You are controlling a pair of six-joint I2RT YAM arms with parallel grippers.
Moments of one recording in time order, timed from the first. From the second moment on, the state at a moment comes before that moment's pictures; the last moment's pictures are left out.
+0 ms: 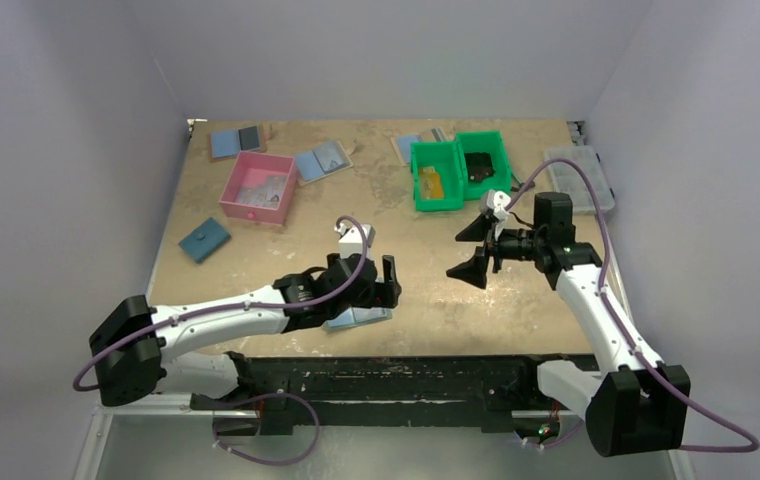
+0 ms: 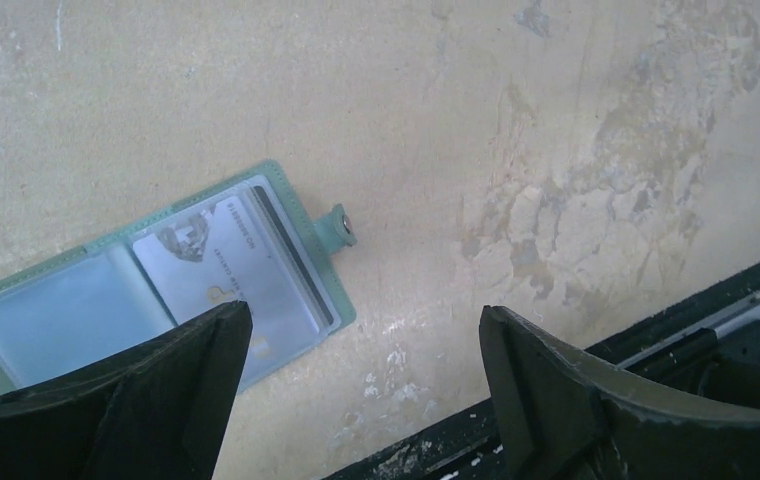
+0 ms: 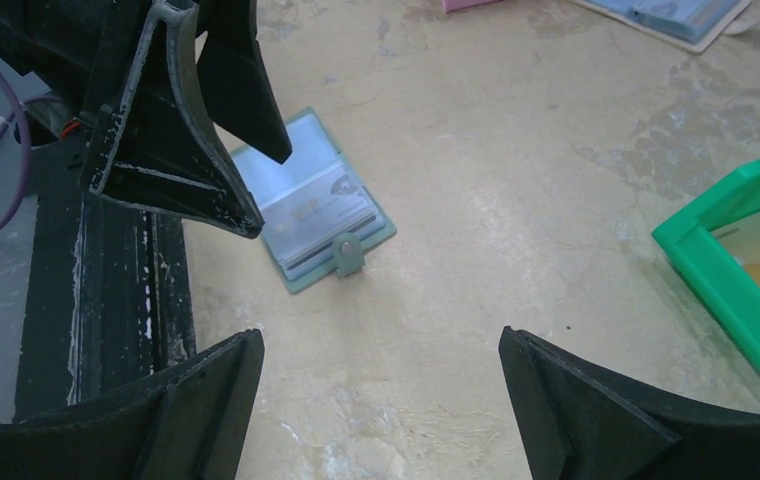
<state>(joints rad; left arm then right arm) -1.07 1.23 0.75 -0.21 -0.37 -0.83 0.08 1.05 0.78 -0.43 -1.09 -0.53</state>
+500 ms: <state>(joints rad) -1.08 1.48 0.96 -0.49 -0.50 -0.98 0.10 1.11 0.78 -0.46 -1.09 -0.53</state>
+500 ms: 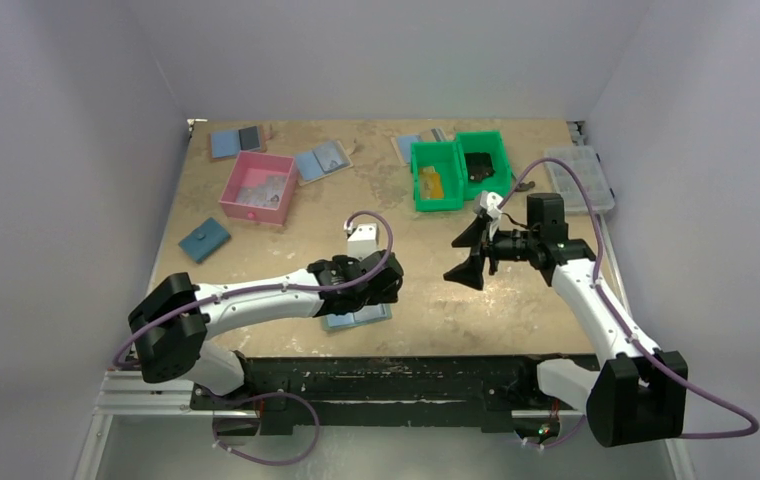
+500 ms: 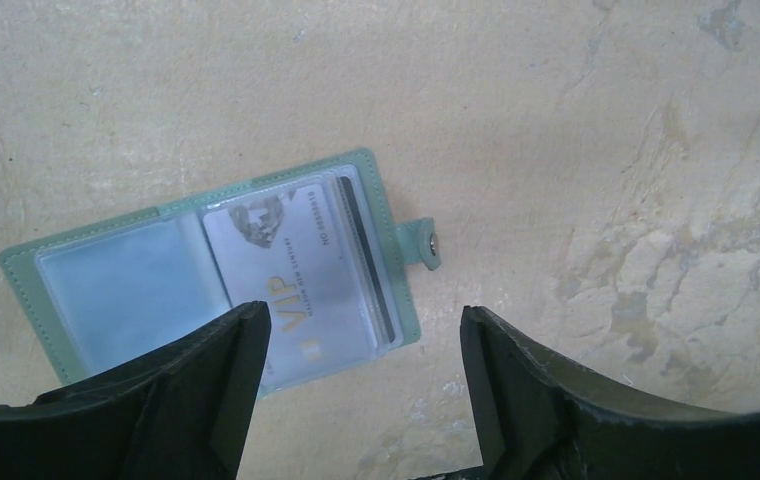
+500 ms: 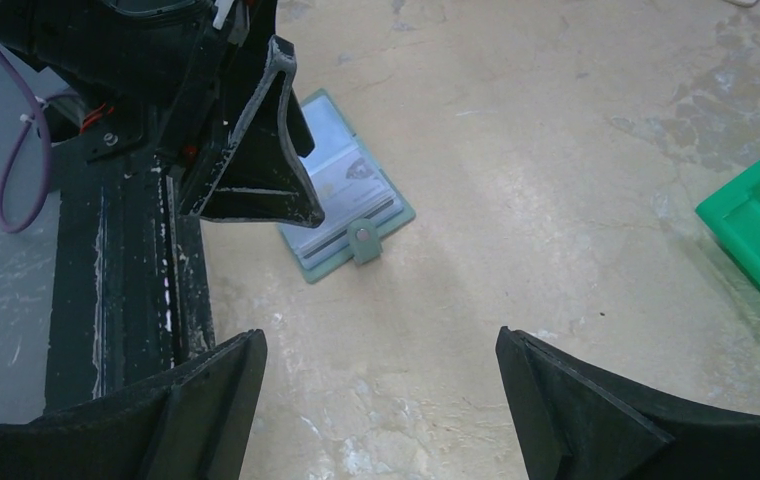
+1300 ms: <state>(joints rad) -1.08 1.65 1.01 -0.66 -0.55 -1.11 0.19 1.17 0.78 -0.42 -0.99 -0.46</state>
